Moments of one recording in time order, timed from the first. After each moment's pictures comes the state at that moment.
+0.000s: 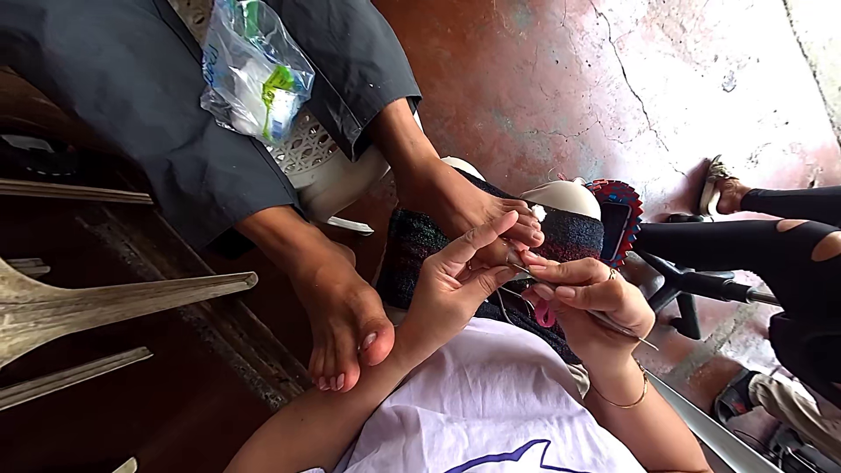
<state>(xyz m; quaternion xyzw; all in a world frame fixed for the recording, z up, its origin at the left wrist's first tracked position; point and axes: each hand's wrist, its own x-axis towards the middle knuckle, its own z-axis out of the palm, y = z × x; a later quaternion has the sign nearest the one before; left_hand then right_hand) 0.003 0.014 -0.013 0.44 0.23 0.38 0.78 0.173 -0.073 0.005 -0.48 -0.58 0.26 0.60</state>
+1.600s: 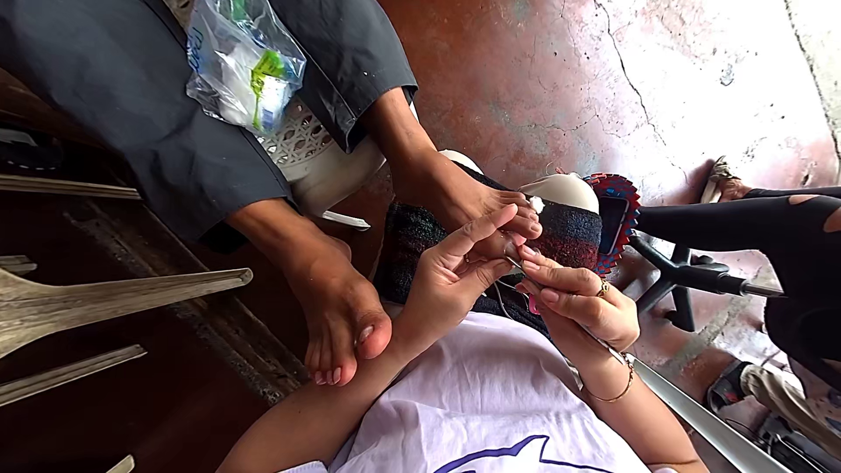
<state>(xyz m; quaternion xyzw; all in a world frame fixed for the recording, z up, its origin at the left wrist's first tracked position) 0.002 0.015 -0.014 0.46 0.23 0.38 0.77 0.166 -0.079 -0.003 -0.48 -0.64 0.16 0.57</state>
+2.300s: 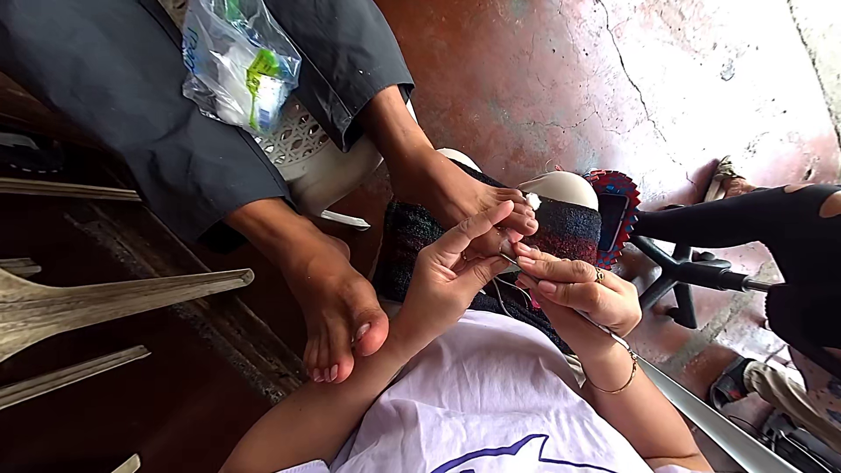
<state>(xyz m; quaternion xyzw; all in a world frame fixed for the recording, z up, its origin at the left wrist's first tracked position) 0.003 0.014 -0.014 0.45 0.23 0.38 0.77 0.172 -0.073 -0.001 -0.48 -0.65 0.16 0.56</state>
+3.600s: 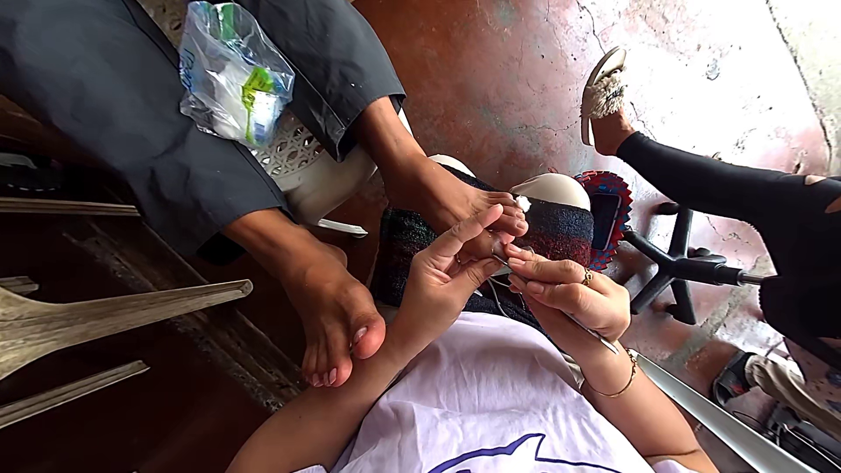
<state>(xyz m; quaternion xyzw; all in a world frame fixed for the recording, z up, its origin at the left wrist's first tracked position) 0.002 0.014 -0.014 0.46 0.24 0.37 0.77 0.167 -0.073 0.006 -0.50 -0.66 0.14 0.55</state>
